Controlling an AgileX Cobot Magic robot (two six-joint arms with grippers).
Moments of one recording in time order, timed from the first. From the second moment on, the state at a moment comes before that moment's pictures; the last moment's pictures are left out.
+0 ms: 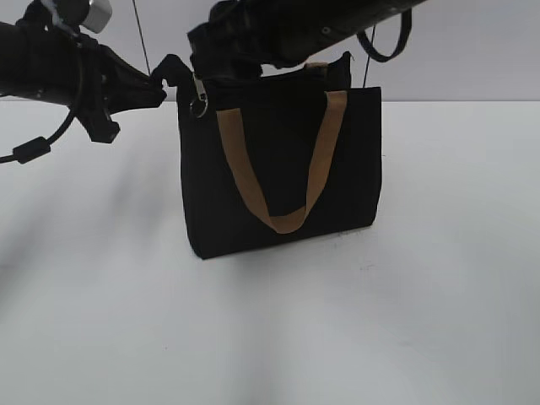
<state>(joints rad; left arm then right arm) -0.18 1.66 -1.05 -1.32 0.57 2.18 0.61 1.67 -1.34 0.54 0.44 -0.49</state>
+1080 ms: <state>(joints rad) -0.18 1.66 -1.05 -1.32 0.57 2.18 0.61 1.86 -1.40 0.60 0.39 -0.29</state>
